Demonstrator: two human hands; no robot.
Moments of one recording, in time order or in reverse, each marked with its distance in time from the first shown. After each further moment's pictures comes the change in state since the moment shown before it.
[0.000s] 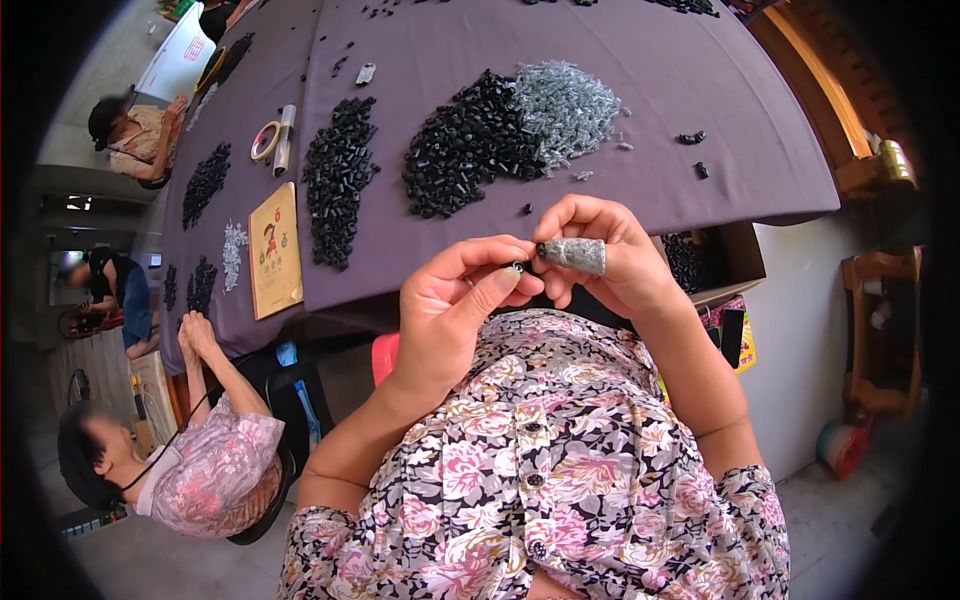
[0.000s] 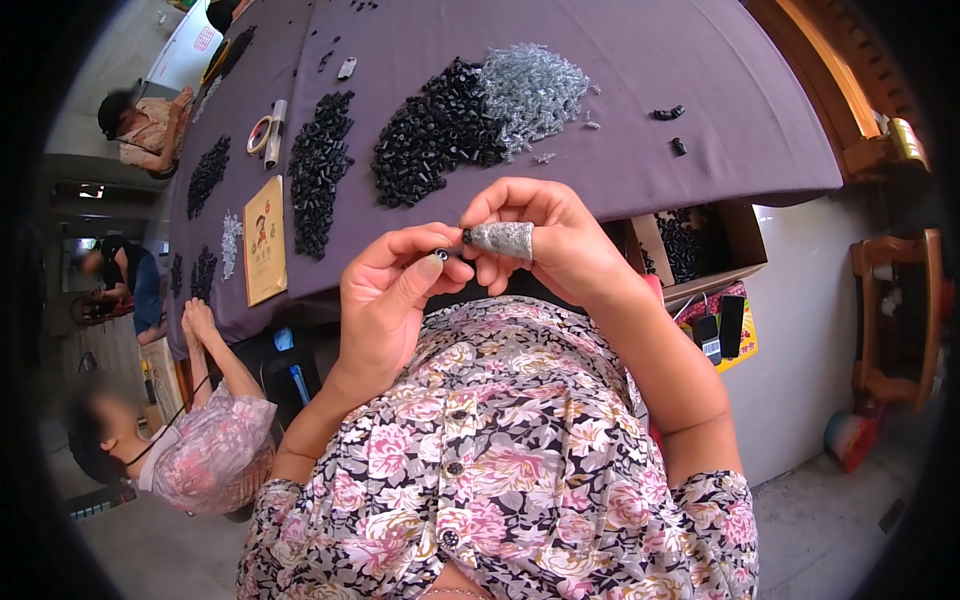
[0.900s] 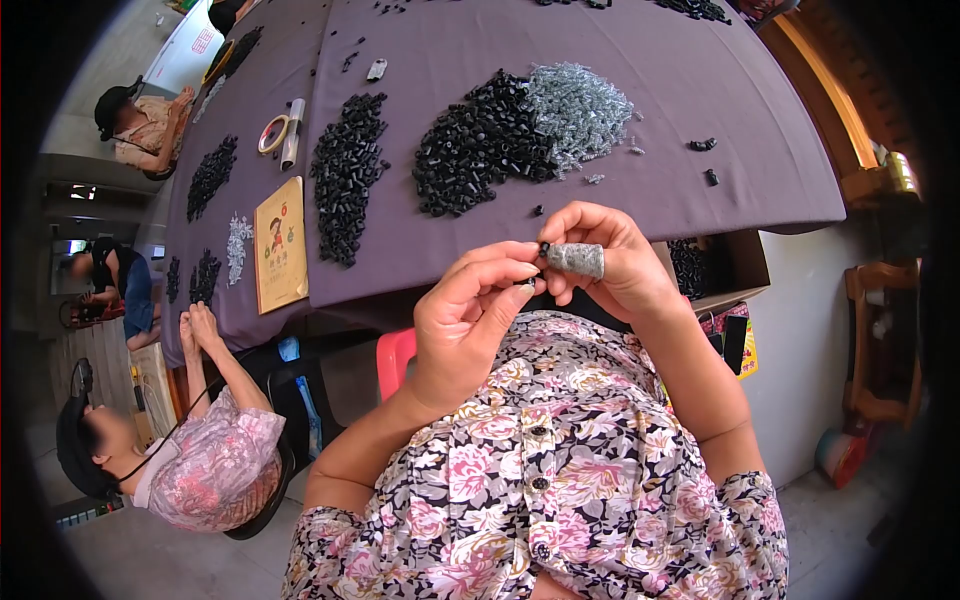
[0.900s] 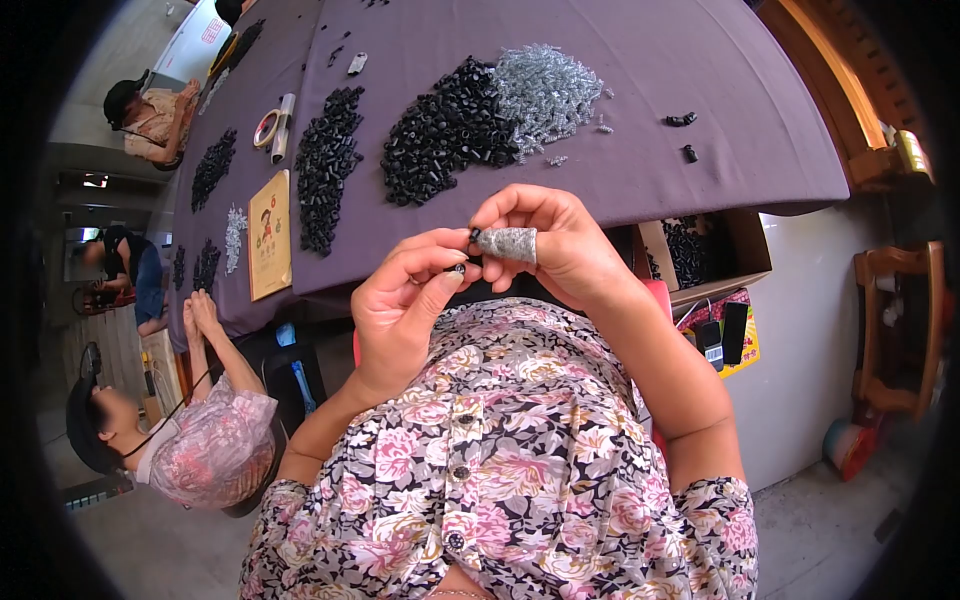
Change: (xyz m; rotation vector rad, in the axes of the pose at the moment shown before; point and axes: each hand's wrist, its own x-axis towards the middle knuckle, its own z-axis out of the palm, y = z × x) left_hand -0.010 -0.017 -0.006 0.276 0.005 0.204; right_hand 0.005 0.012 -0.003 0.081 -0.011 0.002
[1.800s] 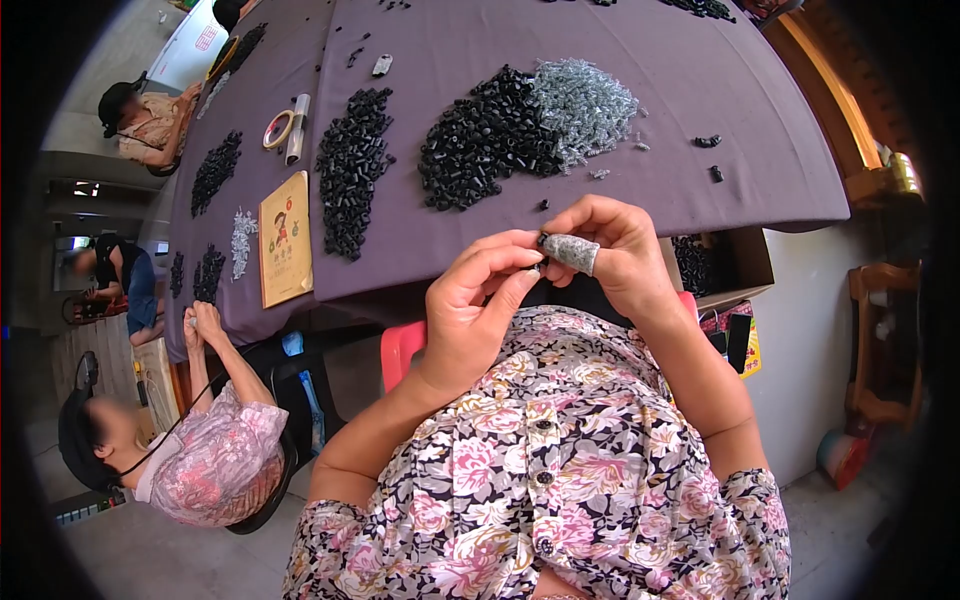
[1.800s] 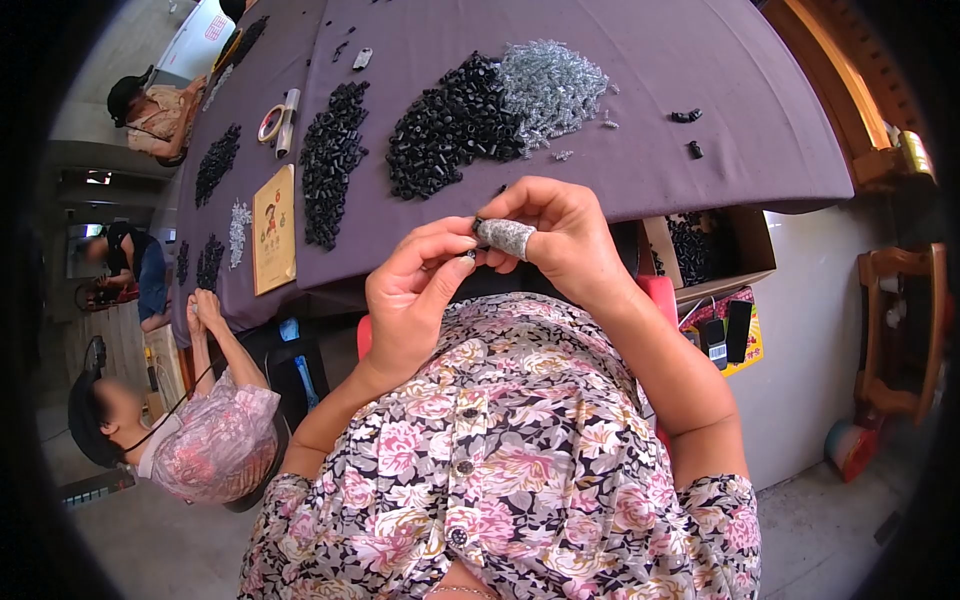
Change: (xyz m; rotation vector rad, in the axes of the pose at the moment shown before) left_hand 0.003 -0.014 -0.002 0.077 0.028 0.035; right_hand -0.002 0.004 0.008 -0.361 0.194 -0.107
